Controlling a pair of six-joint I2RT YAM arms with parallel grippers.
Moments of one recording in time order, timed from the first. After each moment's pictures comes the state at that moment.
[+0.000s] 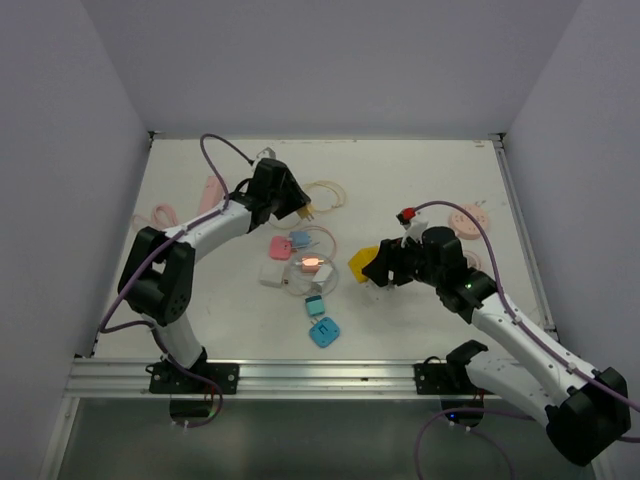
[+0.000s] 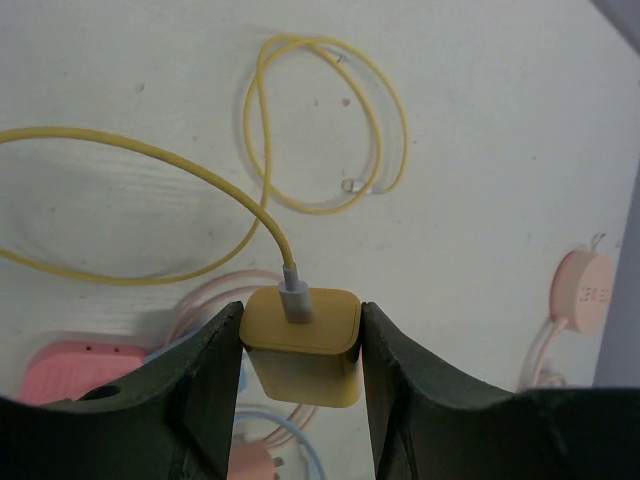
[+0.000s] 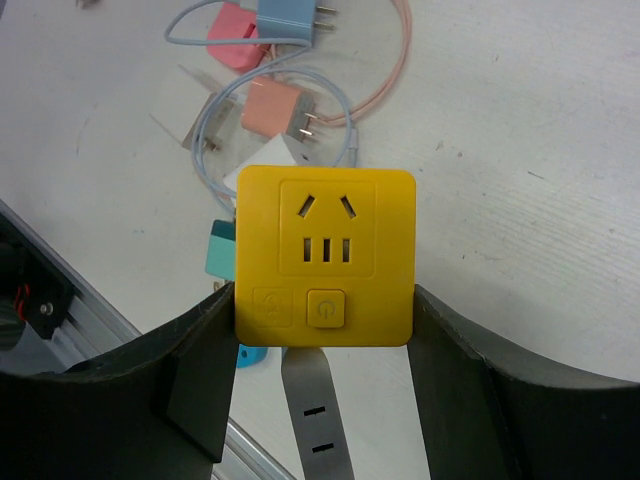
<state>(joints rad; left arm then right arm) -0.46 1.75 1.22 -0.13 -0.06 -0.92 0.52 0.88 0.61 -0.27 -0.24 0.37</state>
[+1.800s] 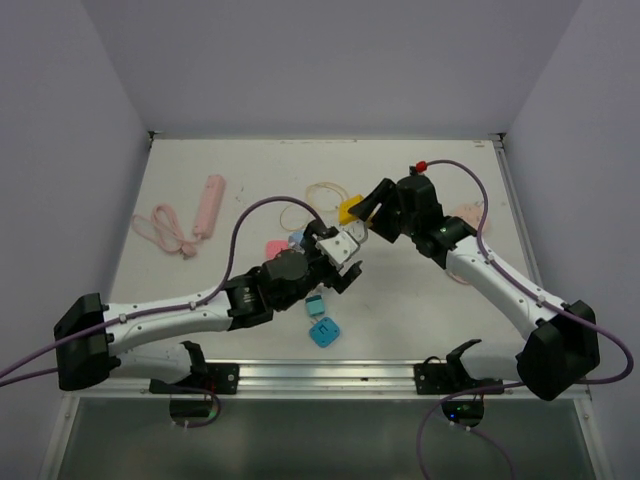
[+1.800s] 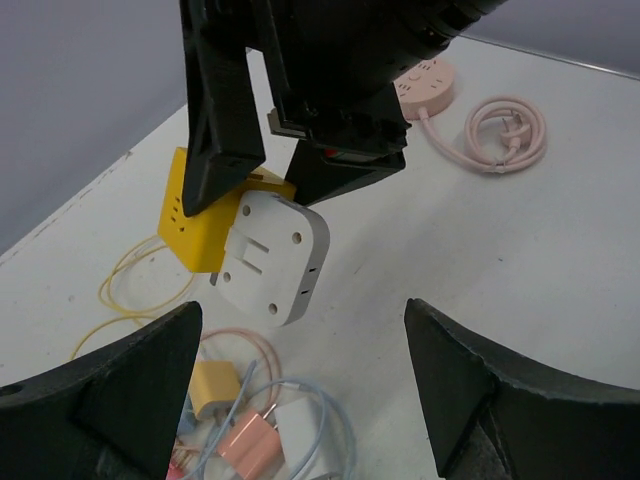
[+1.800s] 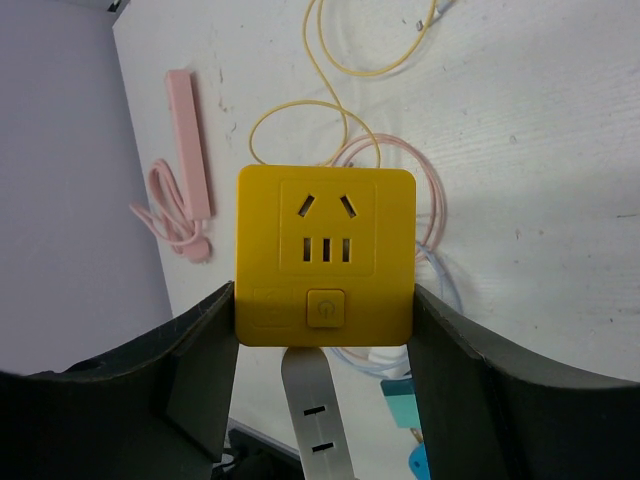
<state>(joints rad) -1.14 1.20 0.80 0.24 -0.34 0.11 0.52 1.28 1.02 -0.32 0.02 1.02</state>
